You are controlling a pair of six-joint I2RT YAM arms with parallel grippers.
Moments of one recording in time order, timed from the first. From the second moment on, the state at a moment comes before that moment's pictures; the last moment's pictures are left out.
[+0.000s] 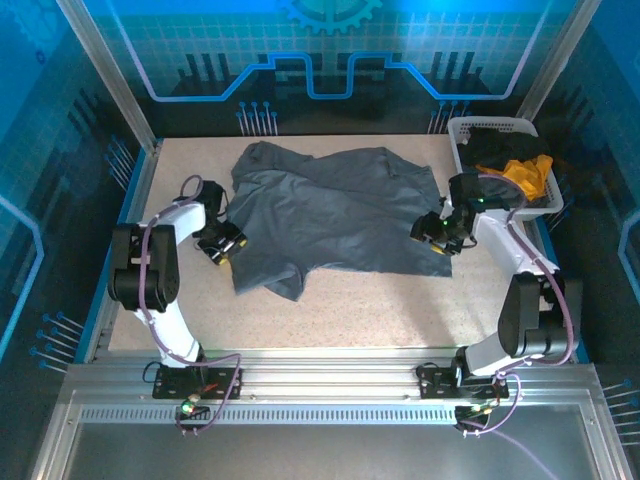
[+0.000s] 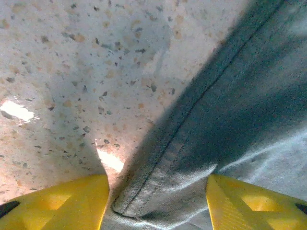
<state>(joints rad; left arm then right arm) 0.03 1.83 1.13 -0.71 0.15 -0.80 0.02 1.49 1.09 -0.84 -0.30 0.46</state>
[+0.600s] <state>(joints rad) 0.01 1.79 1.14 -0.66 0.14 -0.88 -0.21 1.43 0.83 -0.72 -0.26 0.67</state>
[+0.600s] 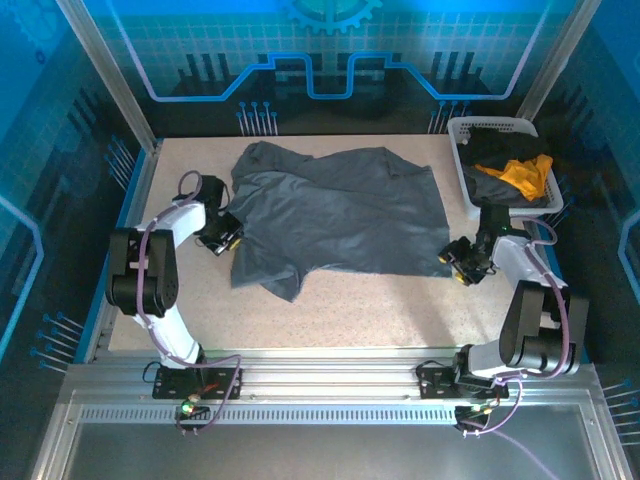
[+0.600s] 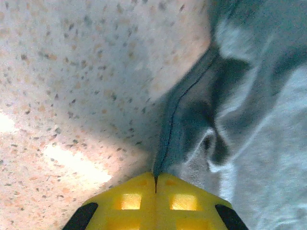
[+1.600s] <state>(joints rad) 0.01 1.66 1.31 -0.63 0.22 -1.00 0.05 1.64 1.28 -0.76 -0.11 0.72</state>
